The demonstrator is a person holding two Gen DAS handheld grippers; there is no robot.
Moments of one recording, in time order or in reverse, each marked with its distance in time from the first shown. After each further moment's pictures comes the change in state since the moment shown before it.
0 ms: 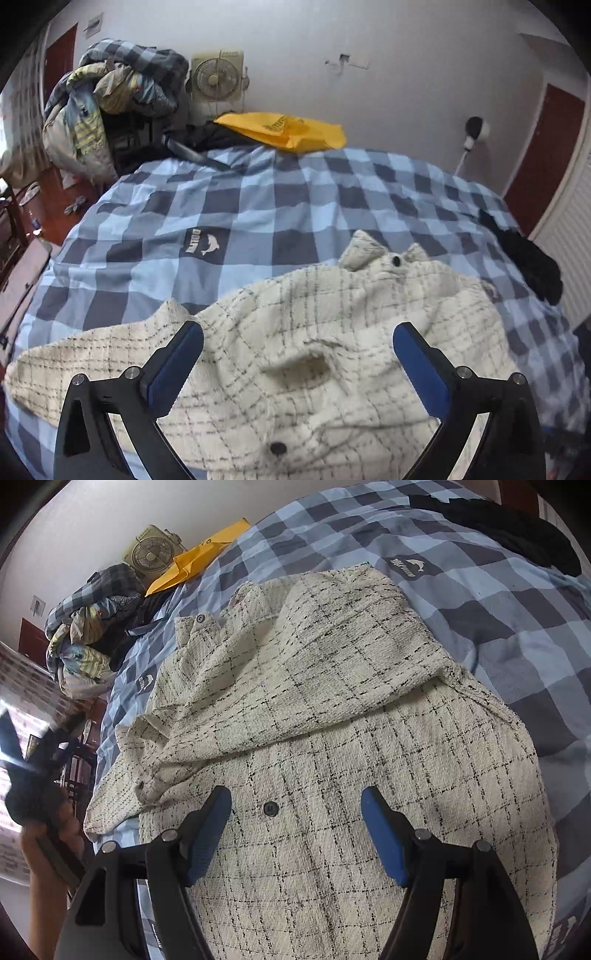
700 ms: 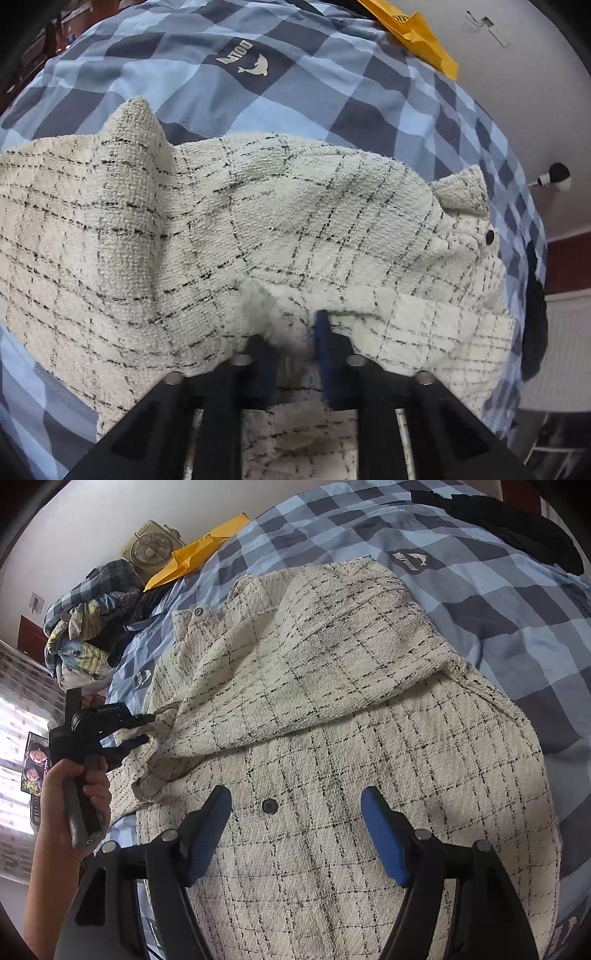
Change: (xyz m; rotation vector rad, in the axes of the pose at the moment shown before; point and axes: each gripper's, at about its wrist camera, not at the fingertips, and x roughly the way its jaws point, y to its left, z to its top) left arm 0.122 0.039 -0.045 -0.493 0.444 -0.016; right arm 0.007 0.000 -0.001 -0.007 0.017 -0.003
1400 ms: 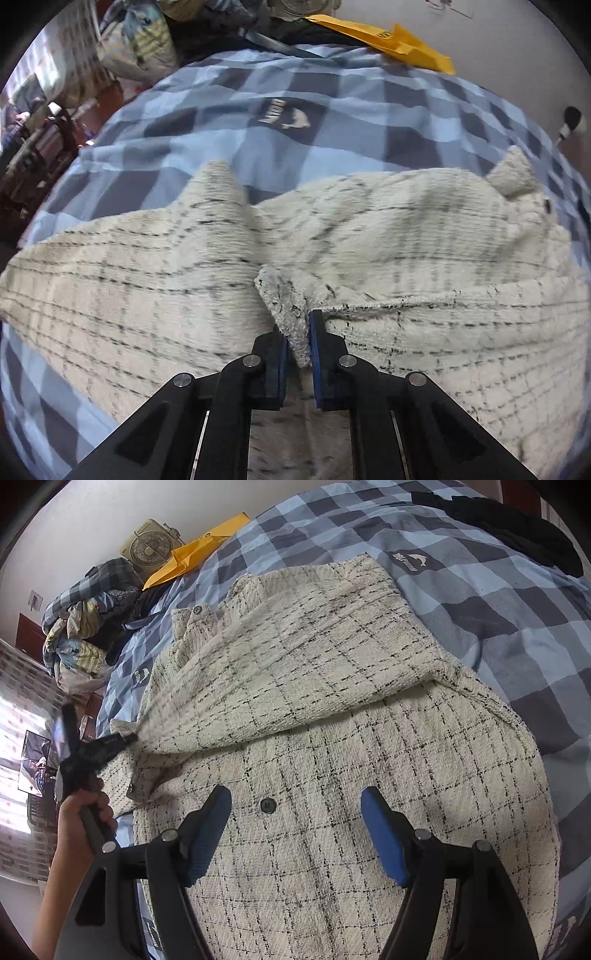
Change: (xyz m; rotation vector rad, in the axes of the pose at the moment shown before) left arm -0.014 0.026 -0.008 0.237 -0.236 0.303; right arm 0.006 0.002 -0.001 -0.003 0.008 -0.016
